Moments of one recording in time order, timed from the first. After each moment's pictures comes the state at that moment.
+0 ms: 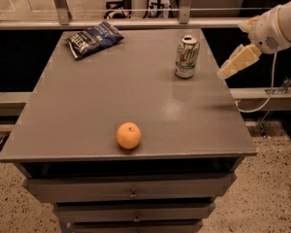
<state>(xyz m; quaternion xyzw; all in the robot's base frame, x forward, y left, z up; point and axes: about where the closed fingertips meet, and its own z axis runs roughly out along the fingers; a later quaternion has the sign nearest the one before) 0.637 -0.256 0.934 -0.49 0.78 0.05 0.39</state>
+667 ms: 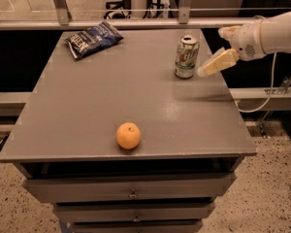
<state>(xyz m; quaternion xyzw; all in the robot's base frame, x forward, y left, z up) 0.673 -0.210 0.913 -0.47 0.74 0.15 0.46</state>
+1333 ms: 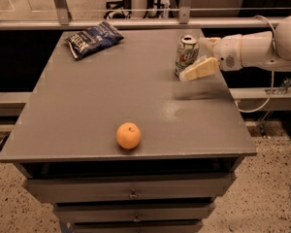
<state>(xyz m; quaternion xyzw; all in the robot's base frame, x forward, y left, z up) 0.680 -0.158 0.889 -0.45 0.70 0.25 0.49</state>
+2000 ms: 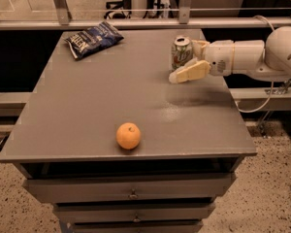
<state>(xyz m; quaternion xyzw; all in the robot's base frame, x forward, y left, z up) 0.653 -0.113 0.901 -0.44 0.65 0.35 0.52</state>
